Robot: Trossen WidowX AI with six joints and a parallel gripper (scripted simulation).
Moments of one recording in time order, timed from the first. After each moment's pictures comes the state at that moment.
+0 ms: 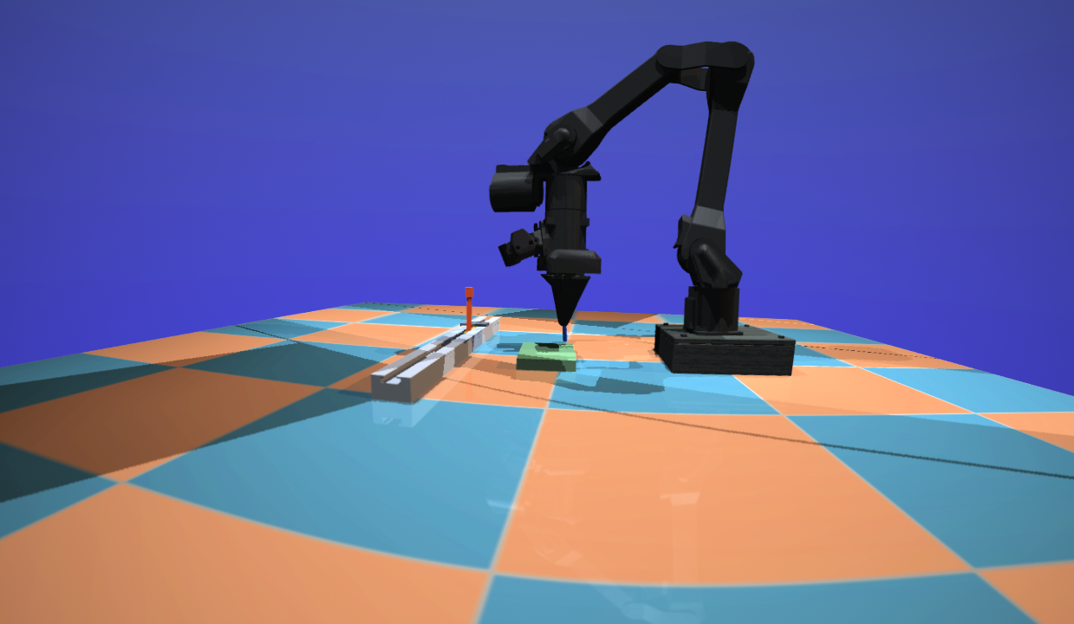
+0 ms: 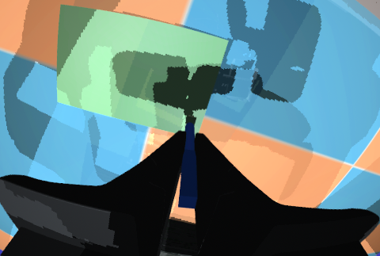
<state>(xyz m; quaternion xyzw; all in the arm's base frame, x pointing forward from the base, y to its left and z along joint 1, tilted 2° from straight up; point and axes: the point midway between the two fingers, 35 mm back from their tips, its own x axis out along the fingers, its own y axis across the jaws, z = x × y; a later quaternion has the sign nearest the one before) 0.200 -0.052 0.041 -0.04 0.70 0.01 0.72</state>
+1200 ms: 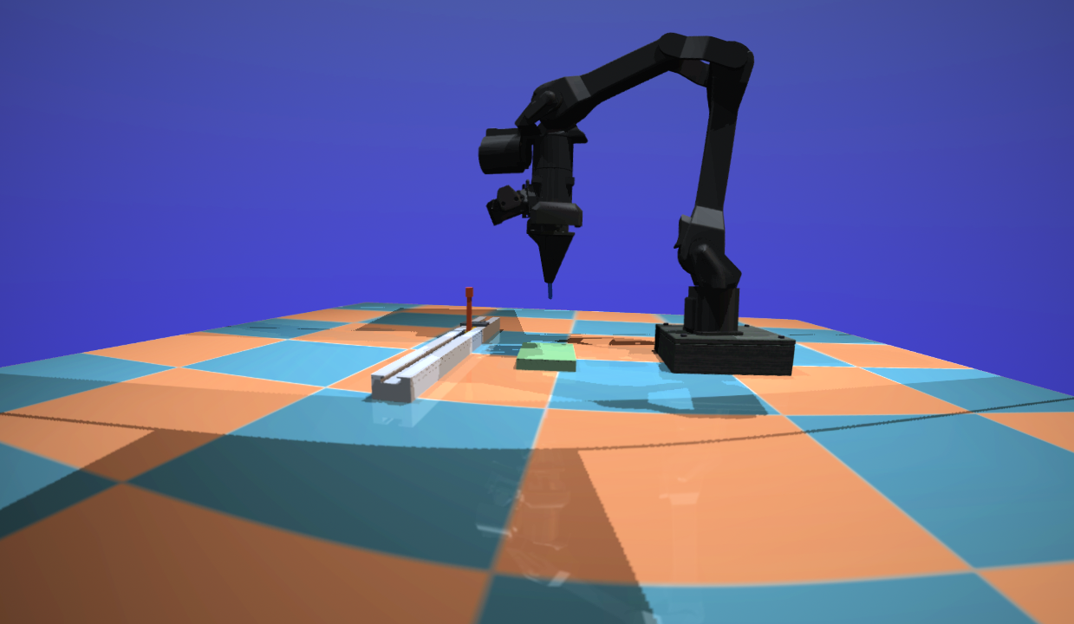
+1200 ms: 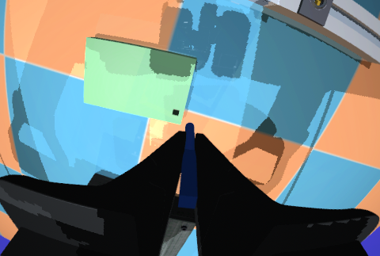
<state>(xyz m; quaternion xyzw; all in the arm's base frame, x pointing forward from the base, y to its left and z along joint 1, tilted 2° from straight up) 0.219 -0.064 0.100 -0.03 0.69 0.00 0.72</state>
